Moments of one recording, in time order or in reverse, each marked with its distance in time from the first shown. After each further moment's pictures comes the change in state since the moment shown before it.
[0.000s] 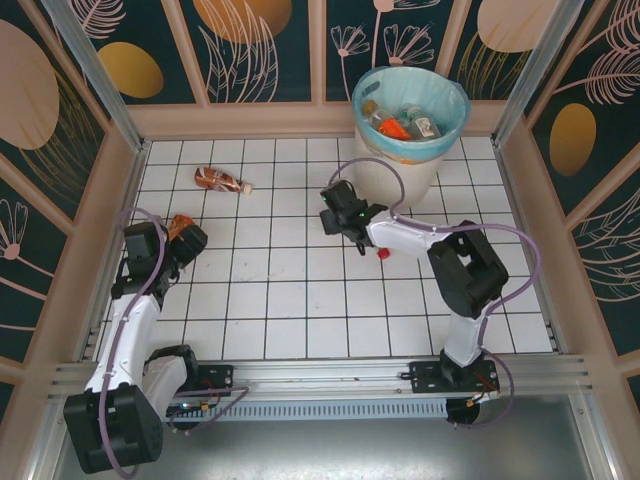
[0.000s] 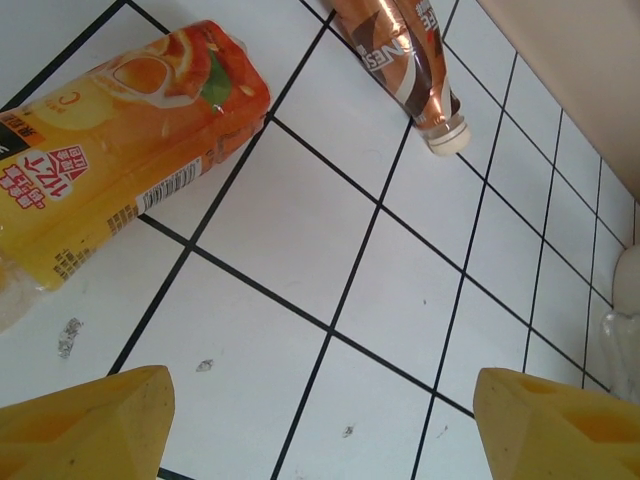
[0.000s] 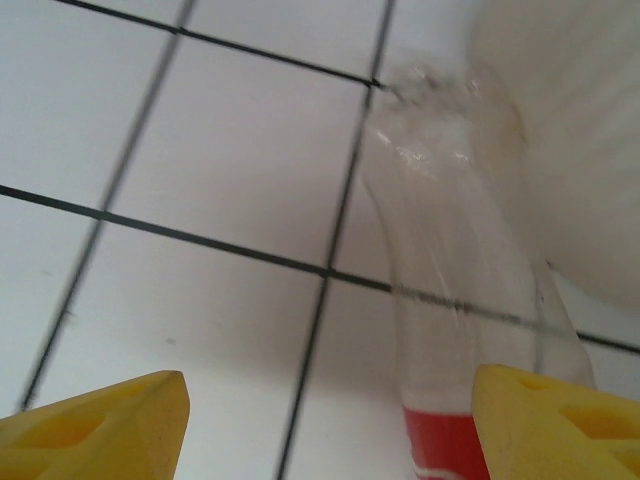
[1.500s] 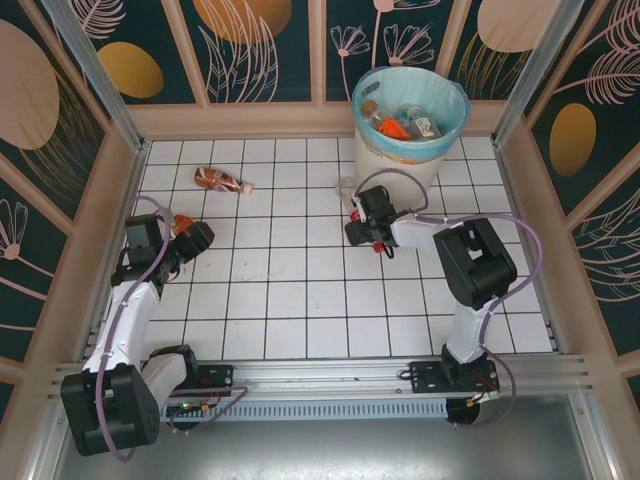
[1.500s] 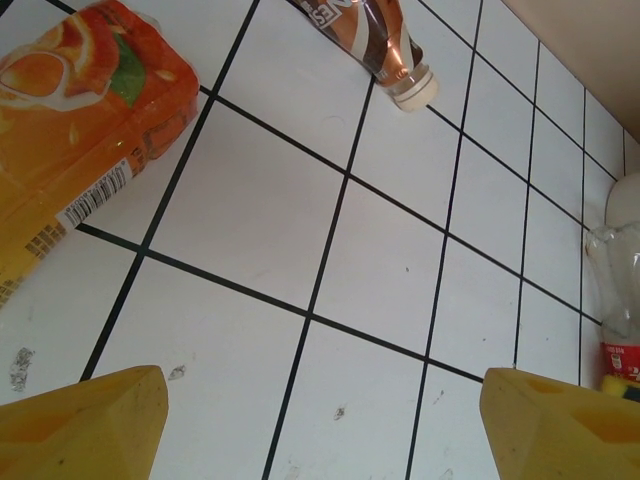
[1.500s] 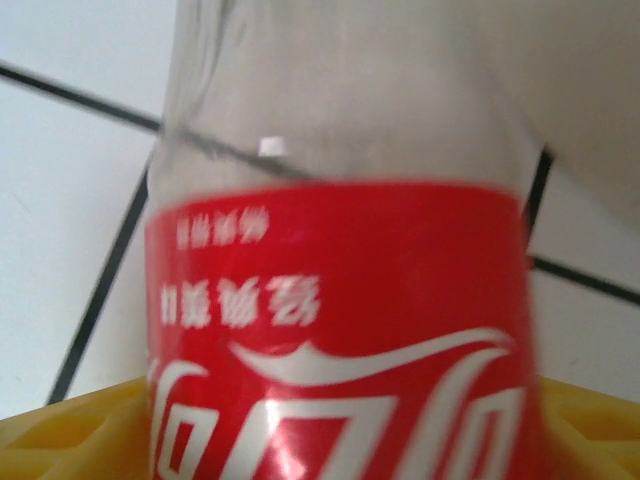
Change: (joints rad) left arm 0.000 0.097 0.058 -0.007 0.095 0.120; right arm -0.195 0.039 -0.160 0.121 -0.264 -0.204
